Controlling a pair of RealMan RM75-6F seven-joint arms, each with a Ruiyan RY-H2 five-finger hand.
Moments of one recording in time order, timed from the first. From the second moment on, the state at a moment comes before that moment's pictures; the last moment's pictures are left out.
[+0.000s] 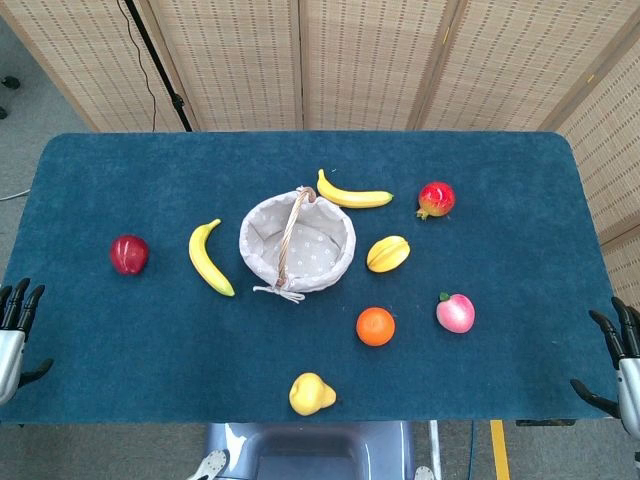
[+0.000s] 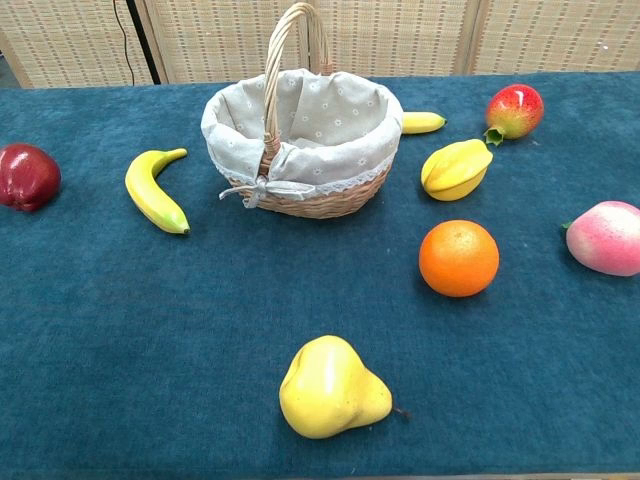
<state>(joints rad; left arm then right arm) -0.04 -1.08 -0.02 -1.72 1.46 1.51 0.35 -0.06 -1.01 0.04 -1.71 -1.57 1.63 -0.04</state>
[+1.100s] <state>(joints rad) -0.05 -1.06 -0.03 -1.72 1.44 1.49 0.28 0.12 -1.02 -0.06 -1.91 -1.83 1.33 -0.12</state>
